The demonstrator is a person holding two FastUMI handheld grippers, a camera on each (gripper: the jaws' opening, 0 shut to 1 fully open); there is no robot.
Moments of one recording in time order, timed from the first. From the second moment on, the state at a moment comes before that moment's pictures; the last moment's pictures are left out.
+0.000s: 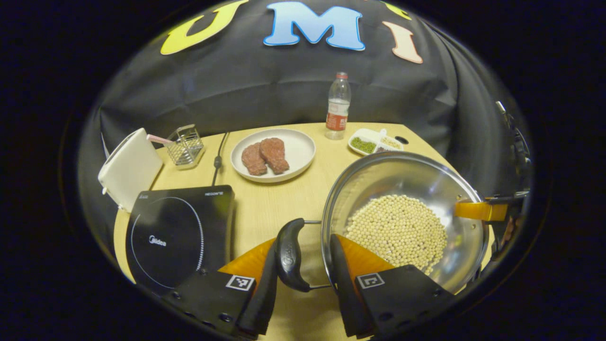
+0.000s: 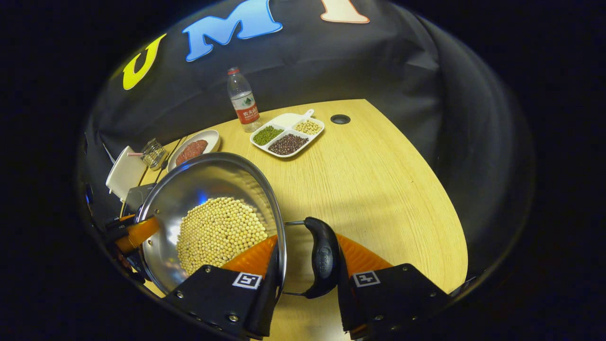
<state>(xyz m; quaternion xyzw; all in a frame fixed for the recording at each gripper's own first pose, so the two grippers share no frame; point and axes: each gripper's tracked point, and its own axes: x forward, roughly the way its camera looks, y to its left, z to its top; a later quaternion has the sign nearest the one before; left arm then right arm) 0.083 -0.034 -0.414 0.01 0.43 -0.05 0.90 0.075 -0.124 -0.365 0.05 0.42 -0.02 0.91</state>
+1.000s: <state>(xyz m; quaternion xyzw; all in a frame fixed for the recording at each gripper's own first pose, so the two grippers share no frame) 0.037 0.190 -0.340 -0.01 0.42 -0.01 0.91 0.053 0.098 -0.312 0.04 0.41 0.02 0.91</state>
